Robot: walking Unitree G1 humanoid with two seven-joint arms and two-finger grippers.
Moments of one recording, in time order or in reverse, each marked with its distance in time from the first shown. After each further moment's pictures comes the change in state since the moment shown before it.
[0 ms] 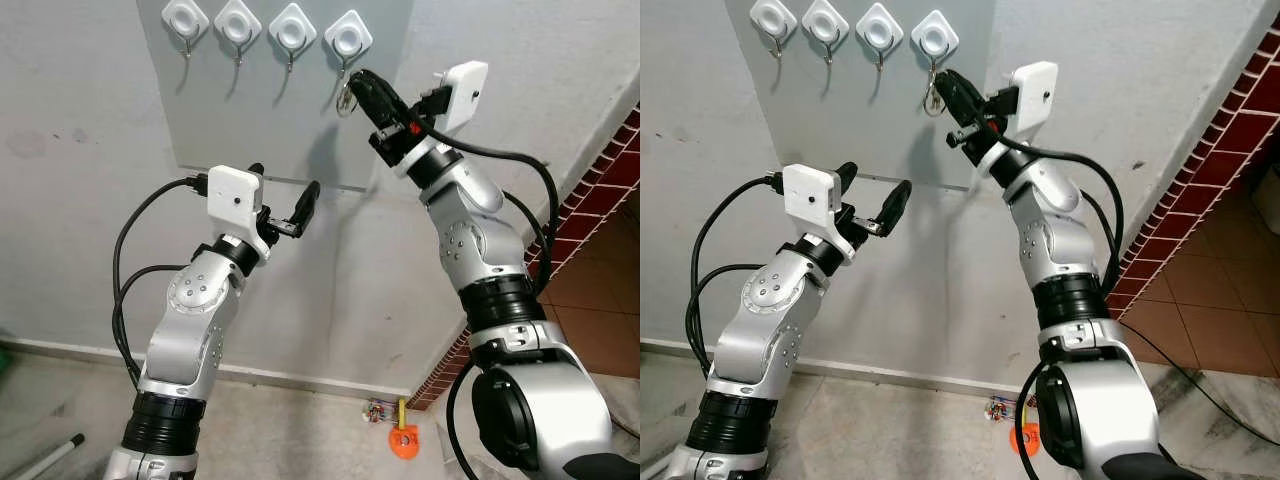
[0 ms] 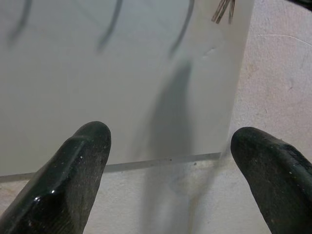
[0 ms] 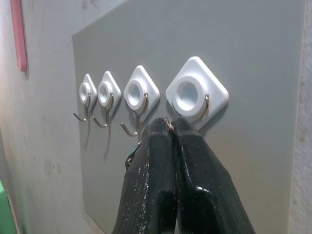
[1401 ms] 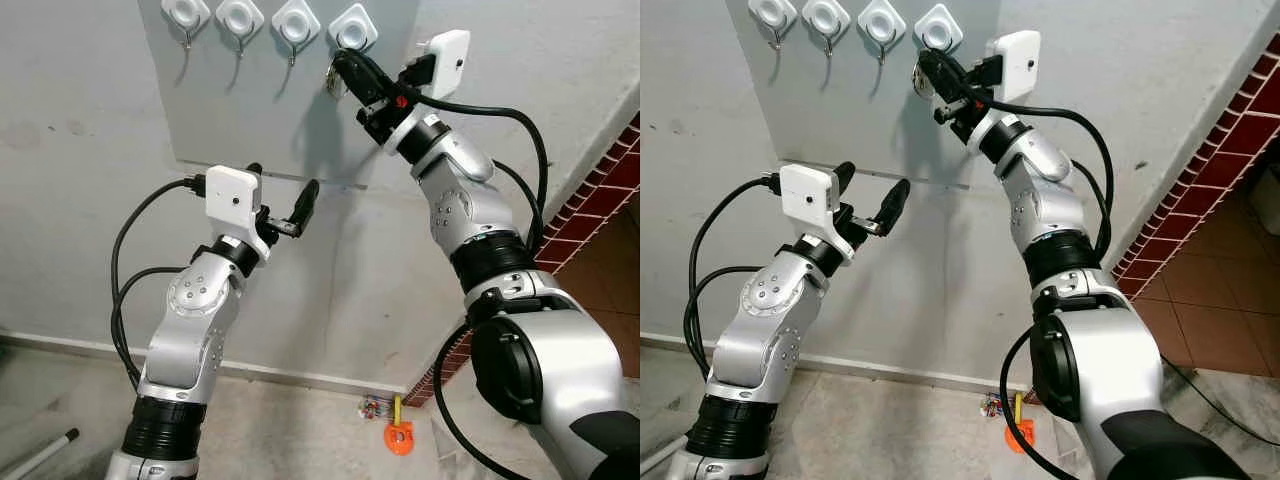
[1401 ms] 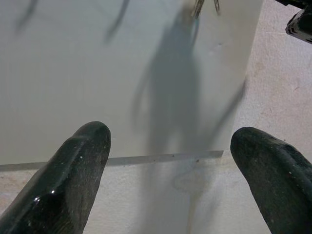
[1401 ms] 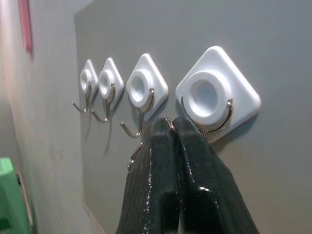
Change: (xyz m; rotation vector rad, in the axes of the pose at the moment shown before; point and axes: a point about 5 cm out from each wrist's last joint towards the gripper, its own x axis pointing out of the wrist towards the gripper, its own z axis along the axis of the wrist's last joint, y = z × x) left arm -0.002 -0.001 0.002 -0.008 -0.004 0.020; right arm 0.023 -0.005 0.002 -0.064 0.069 0.071
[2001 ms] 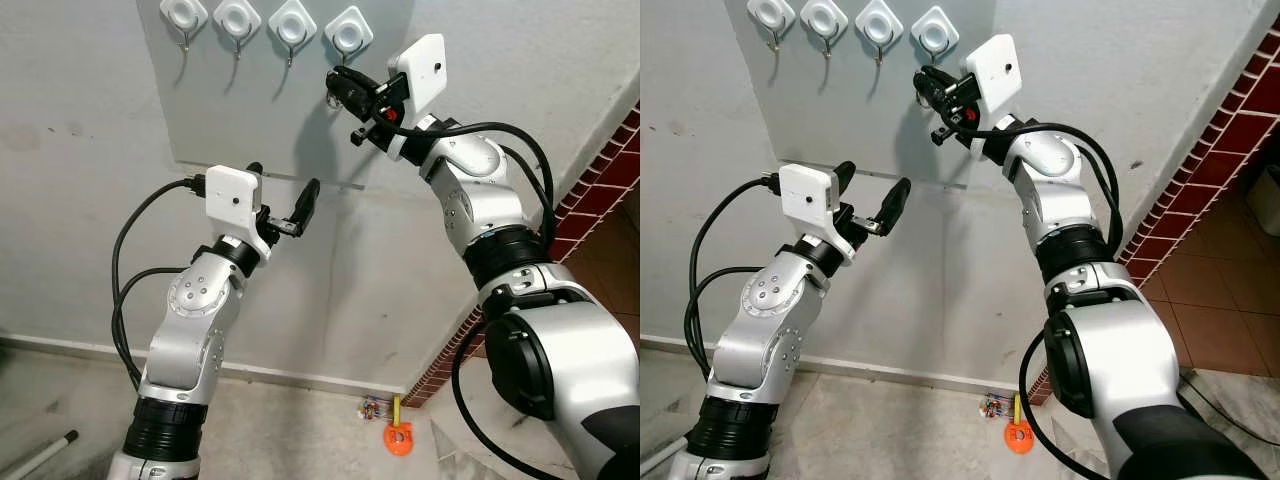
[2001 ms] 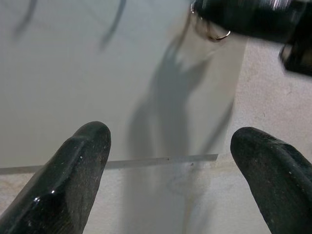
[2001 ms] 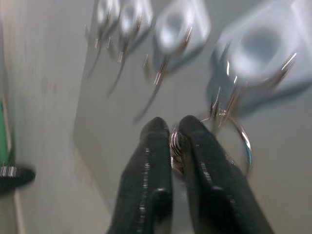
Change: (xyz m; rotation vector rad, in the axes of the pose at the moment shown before) left arm 0.000 -0.001 0.002 -0.006 -0.009 -0.001; right arm -0.006 0.000 -0.014 -0.227 0.190 0.078
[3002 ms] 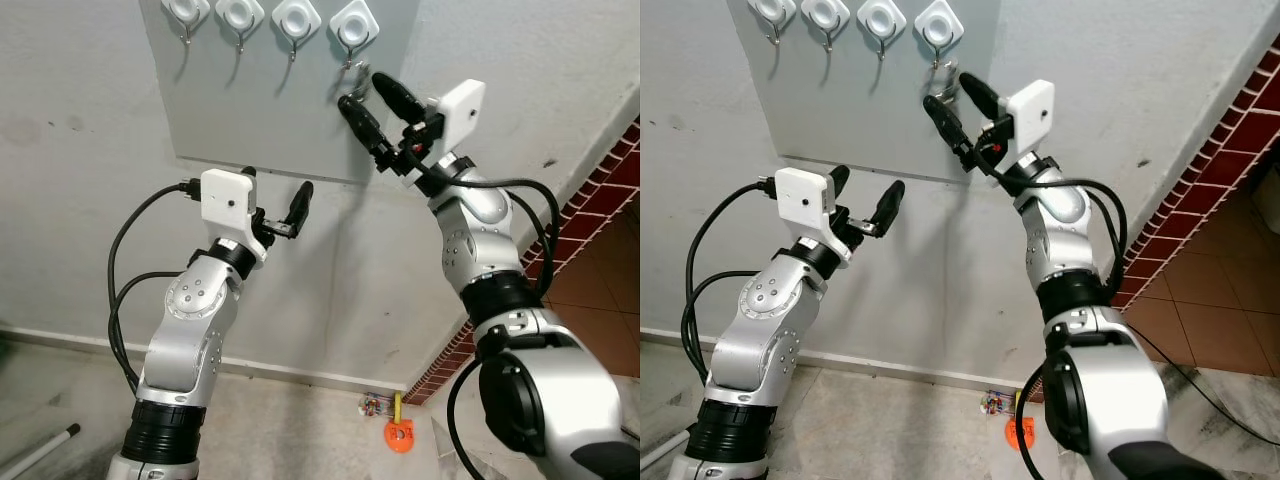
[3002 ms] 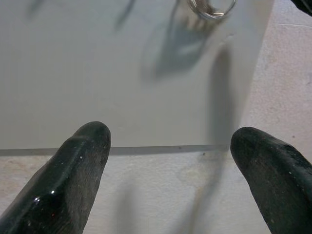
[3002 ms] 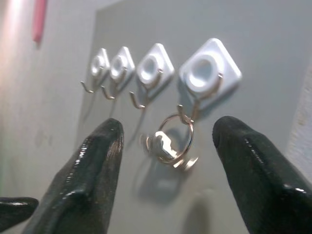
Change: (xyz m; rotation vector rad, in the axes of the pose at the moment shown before) left arm -0.003 0.002 -0.004 -0.006 0.016 0.030; right arm -0.032 0.007 -0.007 0.055 -0.311 -0.088
